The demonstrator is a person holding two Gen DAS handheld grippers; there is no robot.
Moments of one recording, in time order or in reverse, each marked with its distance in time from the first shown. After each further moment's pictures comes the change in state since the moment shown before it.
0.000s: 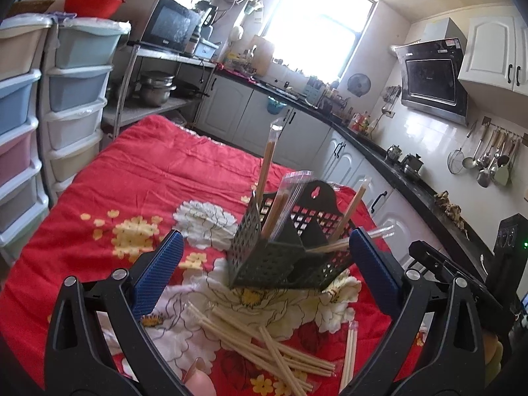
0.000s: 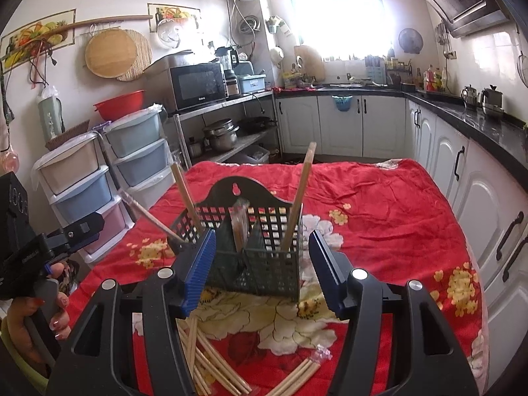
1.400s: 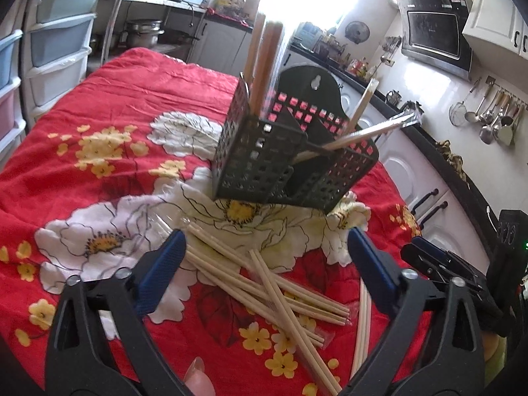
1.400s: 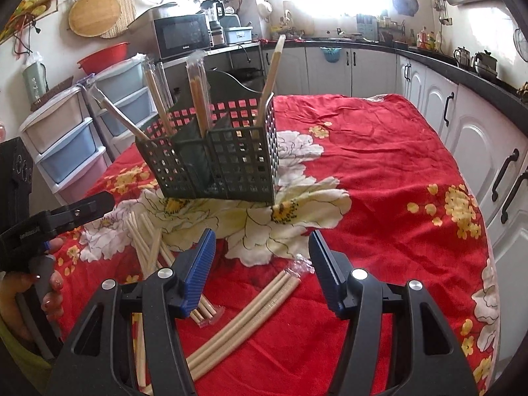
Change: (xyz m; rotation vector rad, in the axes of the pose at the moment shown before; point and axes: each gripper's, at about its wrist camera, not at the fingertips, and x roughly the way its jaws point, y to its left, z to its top) left arm 0.045 -0.005 -0.076 0.018 0.245 -0.027; right arm 0.008 -0.026 -0.085 0.009 0.205 -0.049
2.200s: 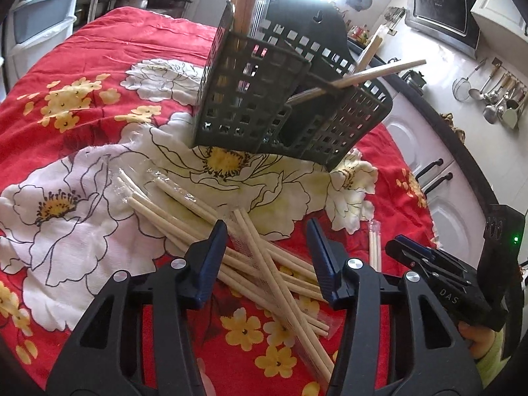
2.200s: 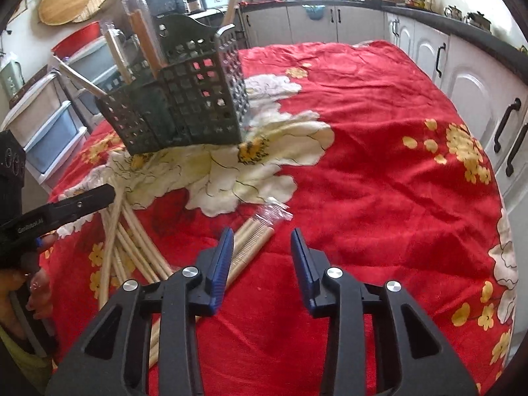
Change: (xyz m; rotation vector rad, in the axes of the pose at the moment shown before) left arm 0.043 -0.004 -0.020 -0.003 0.162 -0.016; right arm 0.036 -0.027 -0.029 0.078 0.181 -0.036
